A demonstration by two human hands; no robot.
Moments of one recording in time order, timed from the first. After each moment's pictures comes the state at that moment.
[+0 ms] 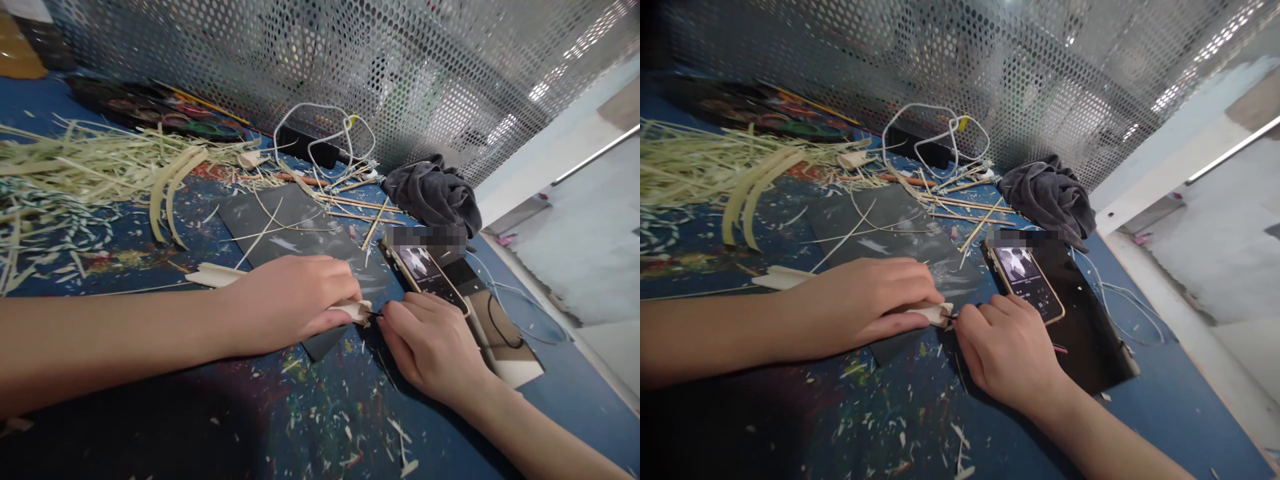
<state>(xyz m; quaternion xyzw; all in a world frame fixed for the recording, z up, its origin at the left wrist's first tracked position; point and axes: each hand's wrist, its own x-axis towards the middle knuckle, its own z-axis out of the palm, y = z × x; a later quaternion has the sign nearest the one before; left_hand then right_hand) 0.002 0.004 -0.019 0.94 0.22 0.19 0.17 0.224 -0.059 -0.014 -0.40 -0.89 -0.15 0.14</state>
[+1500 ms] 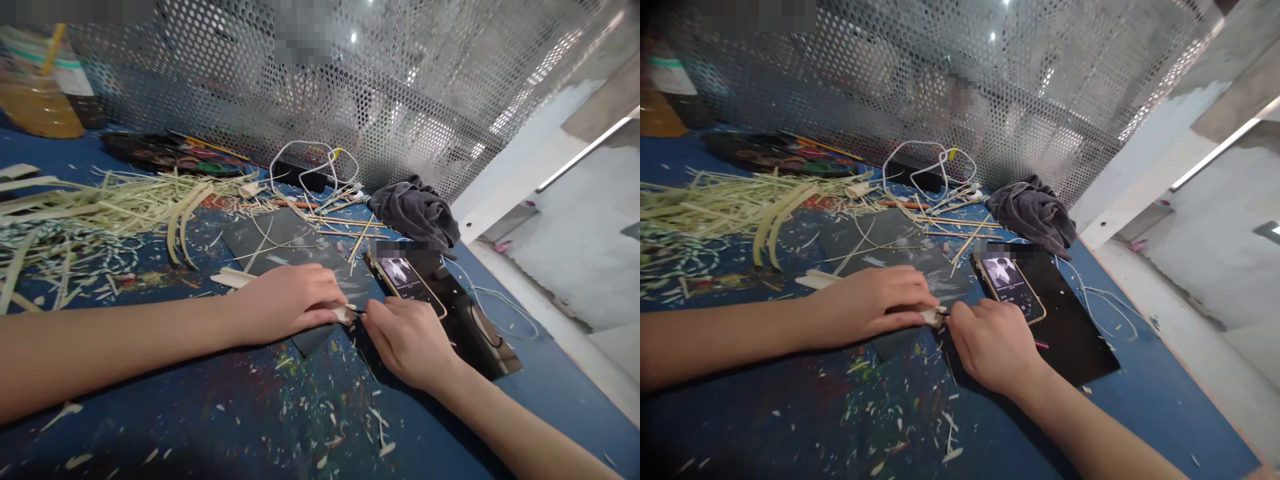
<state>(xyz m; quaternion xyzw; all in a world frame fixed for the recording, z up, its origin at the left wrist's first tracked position) 0.001 0.011 -0.017 0.95 0.19 0.20 0.15 0.226 -0.057 -0.010 -0.42 -0.89 -0.15 0.12</state>
